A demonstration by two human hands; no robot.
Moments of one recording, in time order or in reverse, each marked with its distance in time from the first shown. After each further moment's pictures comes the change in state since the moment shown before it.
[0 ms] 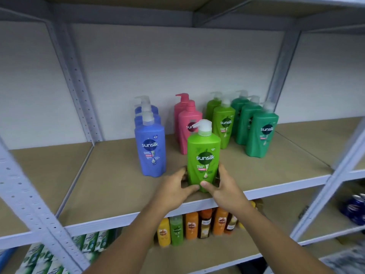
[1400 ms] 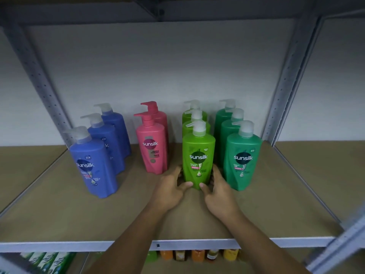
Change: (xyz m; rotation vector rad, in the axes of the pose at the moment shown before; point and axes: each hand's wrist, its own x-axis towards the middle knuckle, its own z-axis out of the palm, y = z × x) left_hand 0.160 0.030 0.127 0.077 0.245 -0.106; right_hand 0.128 0.137 -0.103 0.035 -0.059 -0.050
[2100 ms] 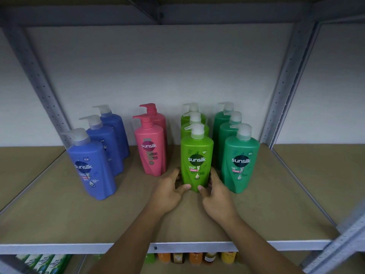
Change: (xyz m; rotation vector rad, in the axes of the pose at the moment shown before) left_hand -0.002 0.002 -0.001 -0.024 0.010 0.019; right_hand -0.005 -0.010 -0.005 0.013 -0.008 -0.006
